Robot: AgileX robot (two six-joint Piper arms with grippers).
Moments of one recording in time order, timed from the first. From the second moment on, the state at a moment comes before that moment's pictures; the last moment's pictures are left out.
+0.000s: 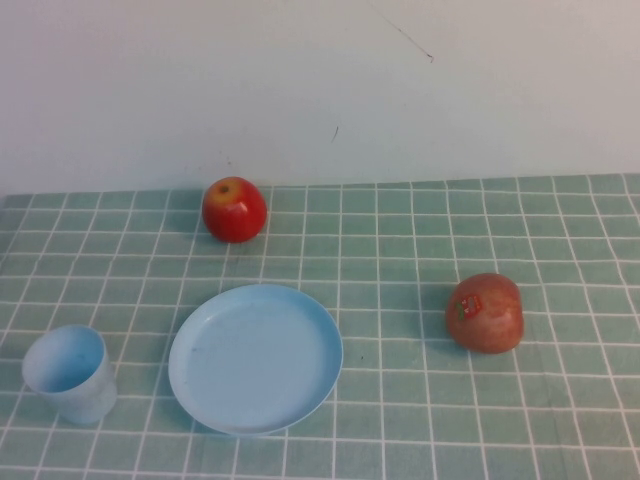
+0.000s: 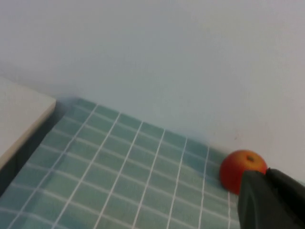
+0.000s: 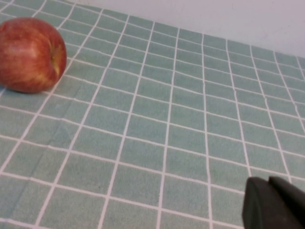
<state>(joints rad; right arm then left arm) 0.01 -0.01 0.03 -0.11 0.43 -0.12 0.07 0.63 -0.54 -0.02 0.23 -0.40</state>
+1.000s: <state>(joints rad) 0.01 -0.01 0.03 -0.11 0.43 -0.12 0.07 0.67 -0.71 -0.06 0.75 -0.18</state>
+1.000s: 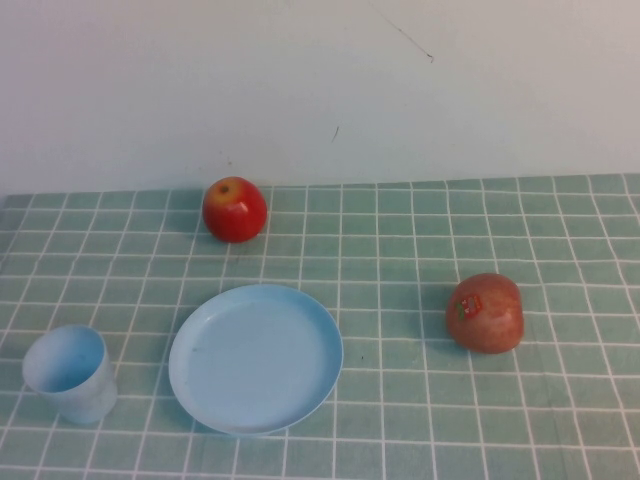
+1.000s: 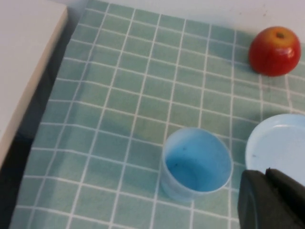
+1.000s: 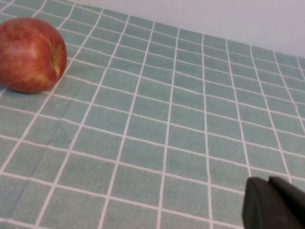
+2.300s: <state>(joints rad) 0.01 -0.01 0.03 -0.11 0.43 -0.12 0.07 1.69 -1.25 0.03 1.10 -0.09</state>
